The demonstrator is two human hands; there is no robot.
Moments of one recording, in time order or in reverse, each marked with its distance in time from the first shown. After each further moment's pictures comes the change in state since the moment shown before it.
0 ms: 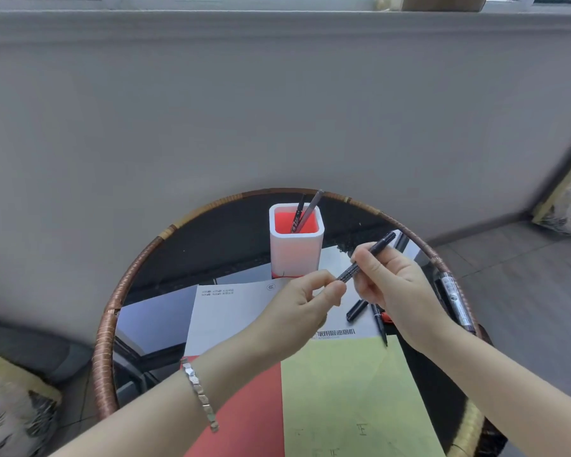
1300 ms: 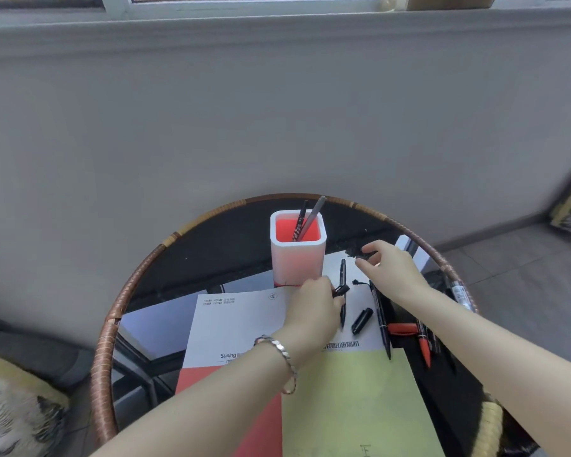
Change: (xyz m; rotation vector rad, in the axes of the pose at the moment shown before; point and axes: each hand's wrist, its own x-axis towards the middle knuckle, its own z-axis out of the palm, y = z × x) left_hand 0.072 -0.043 0.028 0.649 0.263 -0.215; right_hand 0.082 0.056 -0.044 -0.917 0.162 0.184
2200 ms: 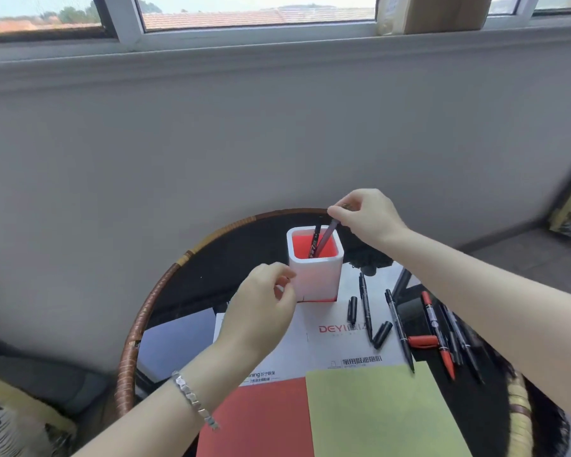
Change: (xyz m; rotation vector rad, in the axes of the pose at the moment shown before) left_hand -0.034 -0.041 -0.092 -0.138 0.321 0.211; right_hand 0.028 -0.105 -0.026 0.147 0.135 -0.241
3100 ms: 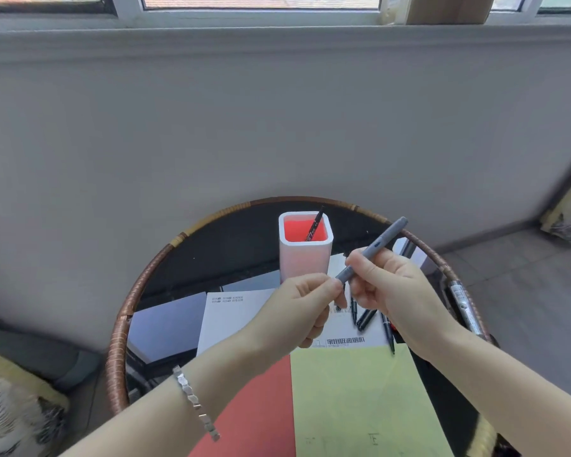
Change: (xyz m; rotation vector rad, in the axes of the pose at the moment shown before) left_hand -0.029 0.046 0.007 -0.701 -0.538 -0.246; right_hand -0.128 -0.002 -0.019 0.792 -0.225 0.191
